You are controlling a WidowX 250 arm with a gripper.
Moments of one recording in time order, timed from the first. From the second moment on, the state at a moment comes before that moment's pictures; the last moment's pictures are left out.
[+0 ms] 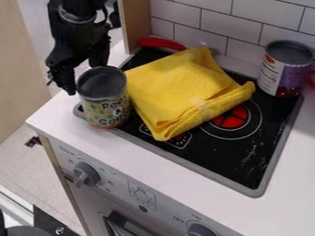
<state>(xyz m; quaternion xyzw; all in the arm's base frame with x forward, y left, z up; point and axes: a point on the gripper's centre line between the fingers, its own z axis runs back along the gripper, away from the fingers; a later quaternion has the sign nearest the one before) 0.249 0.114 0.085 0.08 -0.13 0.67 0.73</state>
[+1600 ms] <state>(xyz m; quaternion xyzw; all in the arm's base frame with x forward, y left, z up) 0.219 0.050 0.076 0.08 -0.11 0.66 0.74</state>
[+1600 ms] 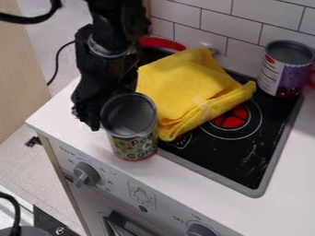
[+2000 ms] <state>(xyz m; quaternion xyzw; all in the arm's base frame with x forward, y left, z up) 0.218 0.040 0.079 0.07 -0.10 0.67 0.74</state>
